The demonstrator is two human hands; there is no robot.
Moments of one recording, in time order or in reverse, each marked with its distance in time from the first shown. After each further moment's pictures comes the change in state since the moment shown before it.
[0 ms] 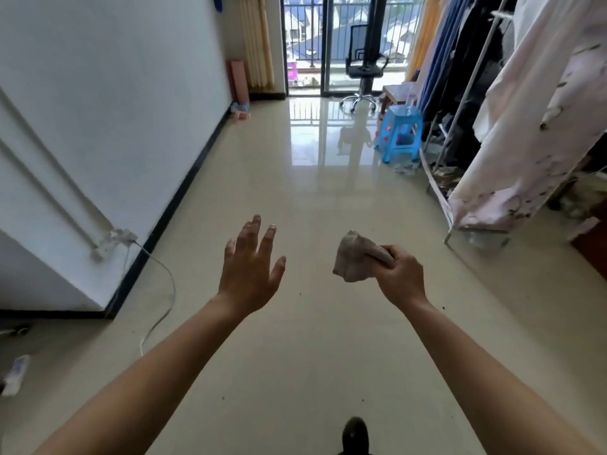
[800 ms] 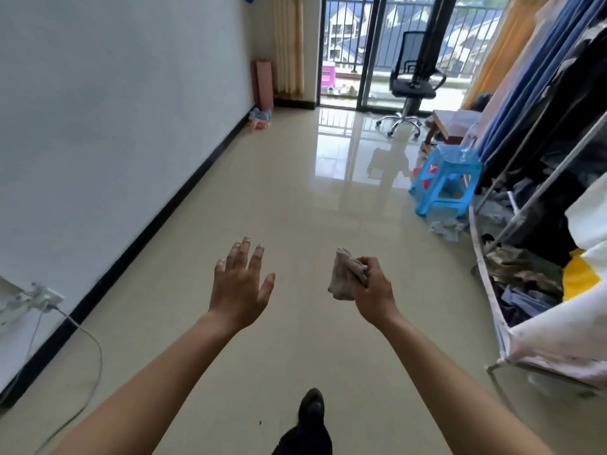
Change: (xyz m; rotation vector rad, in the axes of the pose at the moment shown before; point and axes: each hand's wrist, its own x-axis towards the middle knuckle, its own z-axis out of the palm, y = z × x) left_hand 0.642 -0.014 0.224 0.032 -0.099 -0.259; right_hand 0.701 0.047 0.139 0.090 -0.330 -0.030
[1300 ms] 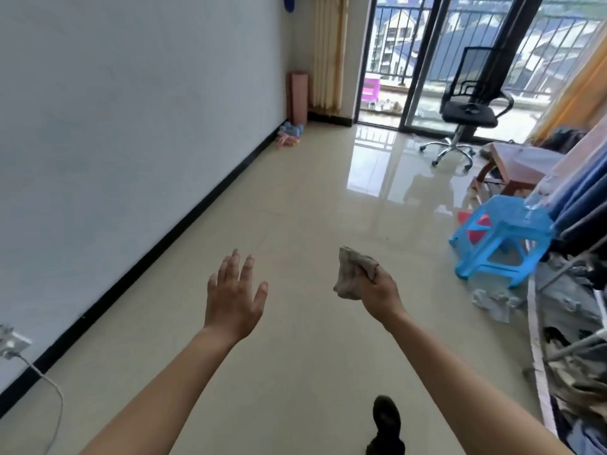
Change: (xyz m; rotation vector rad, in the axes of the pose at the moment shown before) left_hand 0.380 0.037 0.031 -0.046 0.038 -0.266; right_hand 0.443 -0.036 -0.032 0.111 -0.181 -0.001
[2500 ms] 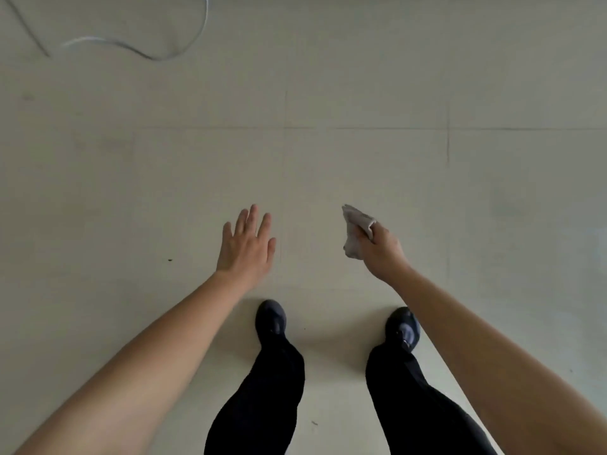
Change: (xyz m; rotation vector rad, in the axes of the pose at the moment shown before) left_hand 0.017 -0.170 0.472 -0.018 -0.467 -1.131; right_hand 0.307 0.355 0.419 -0.630 -1.376 -0.108
